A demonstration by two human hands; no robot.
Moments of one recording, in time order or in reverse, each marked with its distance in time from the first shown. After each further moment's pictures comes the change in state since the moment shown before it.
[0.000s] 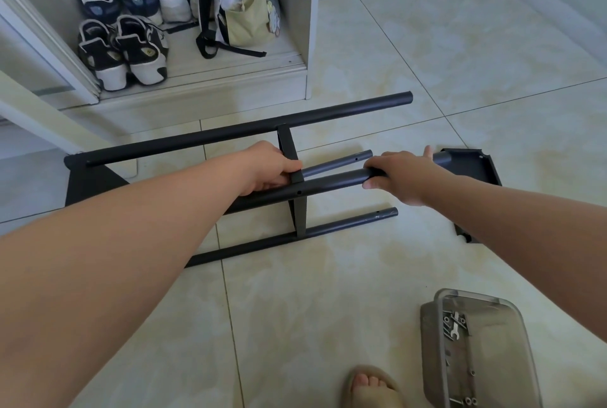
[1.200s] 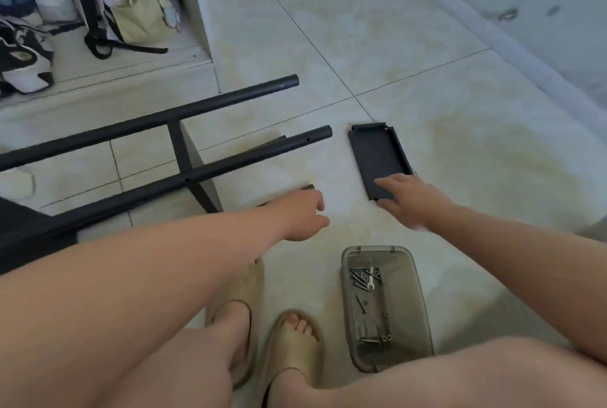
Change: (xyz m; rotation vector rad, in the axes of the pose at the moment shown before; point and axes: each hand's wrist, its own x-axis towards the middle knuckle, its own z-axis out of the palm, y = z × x) left_hand -0.063 0.028 0.214 0.810 -0.253 0.455; right_hand -0.145 0.155 0.052 -0.048 -0.083 0.271
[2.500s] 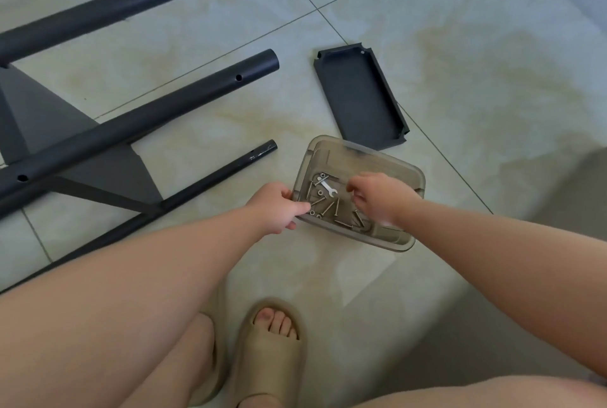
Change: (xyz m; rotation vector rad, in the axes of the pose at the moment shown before) left_hand 0.113 -0.034 0.104 -0.641 -0.119 -0.351; right_hand 0.072 0.027 0.130 0.179 -0.071 -0.022
